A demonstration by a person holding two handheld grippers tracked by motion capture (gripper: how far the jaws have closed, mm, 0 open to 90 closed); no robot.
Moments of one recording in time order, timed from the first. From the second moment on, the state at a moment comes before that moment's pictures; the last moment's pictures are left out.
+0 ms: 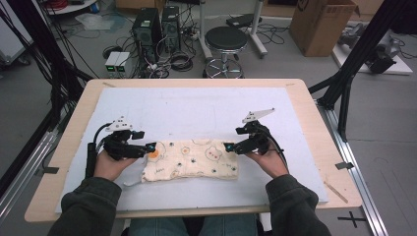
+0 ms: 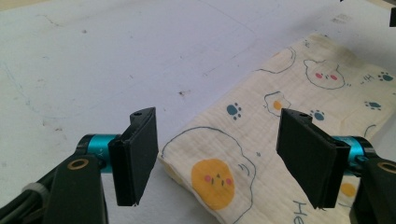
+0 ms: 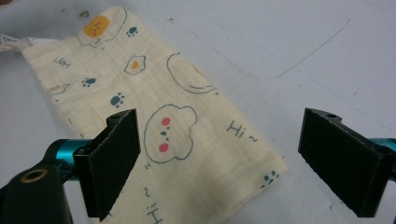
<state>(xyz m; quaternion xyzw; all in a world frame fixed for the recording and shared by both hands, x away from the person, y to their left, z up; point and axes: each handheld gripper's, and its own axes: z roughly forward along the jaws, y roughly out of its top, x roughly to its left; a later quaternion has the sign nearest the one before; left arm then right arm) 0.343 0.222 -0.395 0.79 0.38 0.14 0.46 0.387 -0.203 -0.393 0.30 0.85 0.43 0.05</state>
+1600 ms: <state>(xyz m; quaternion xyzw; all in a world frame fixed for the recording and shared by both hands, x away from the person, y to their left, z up) 0.389 0.214 -0.432 0.83 0.39 0.09 0.38 0.432 -0.209 -0.428 0.34 0.88 0.34 0.00</state>
